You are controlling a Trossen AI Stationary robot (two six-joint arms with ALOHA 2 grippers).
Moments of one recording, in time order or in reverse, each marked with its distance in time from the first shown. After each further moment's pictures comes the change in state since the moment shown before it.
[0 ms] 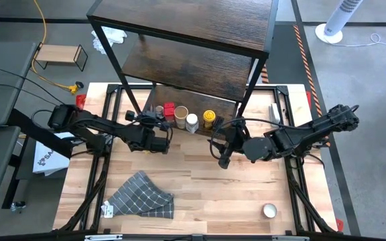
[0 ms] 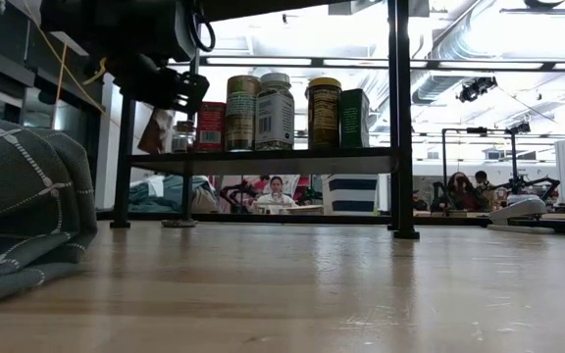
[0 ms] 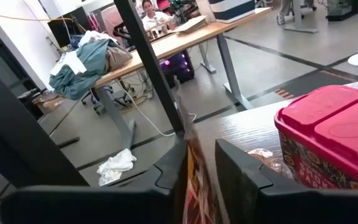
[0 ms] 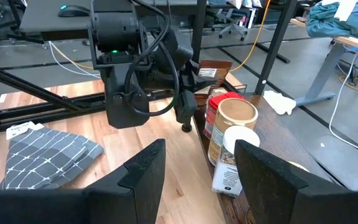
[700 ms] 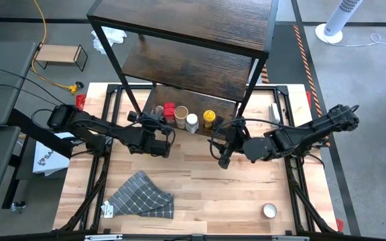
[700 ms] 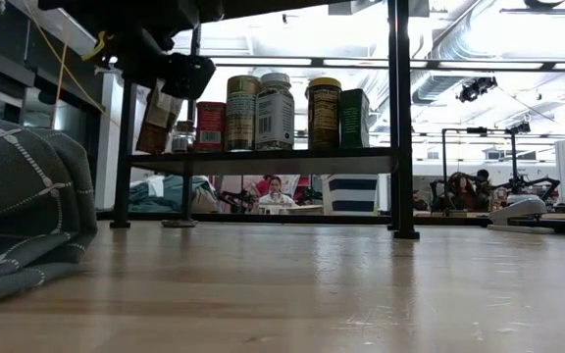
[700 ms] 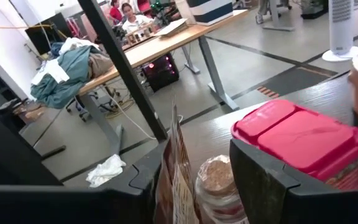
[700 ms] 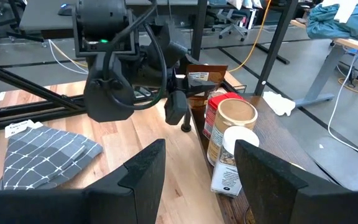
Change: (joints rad) left arm -0.059 -0.005 0.068 0.000 0.027 0.098; right arm 0.000 0.000 0.000 0.000 0.000 -0.011
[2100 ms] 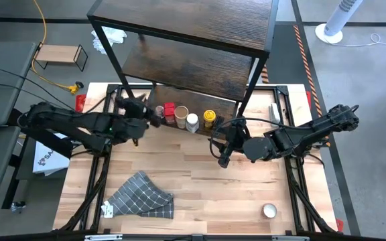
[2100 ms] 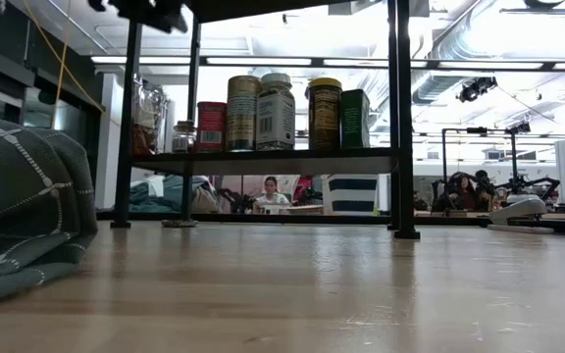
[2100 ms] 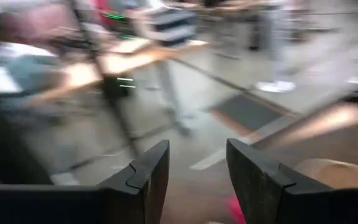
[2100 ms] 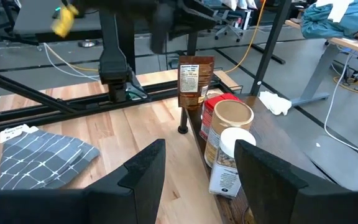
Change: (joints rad) left arm -0.017 -0.386 0.047 0.355 0.096 0.648; right arm 0.000 0.000 0.000 0.002 0.017 0.011
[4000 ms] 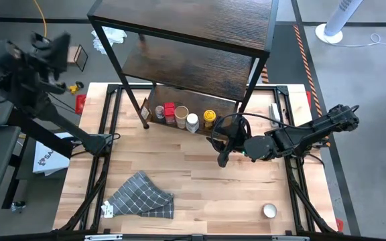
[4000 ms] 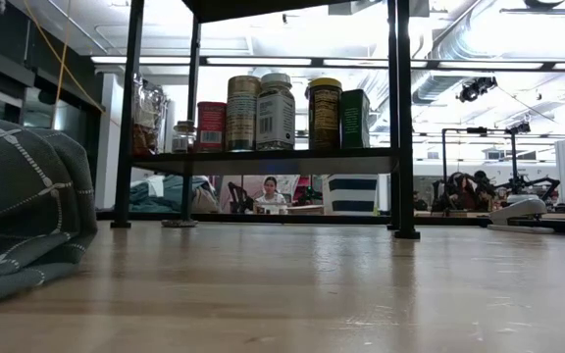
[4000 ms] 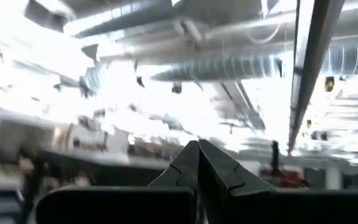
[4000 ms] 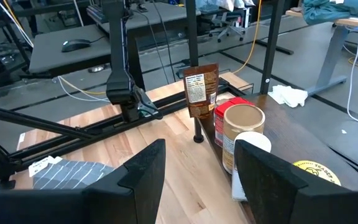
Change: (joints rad) left arm -0.317 -0.179 0.582 0.852 0.466 1.069; right arm -0.003 0.000 0.000 0.058 -0.003 0.132
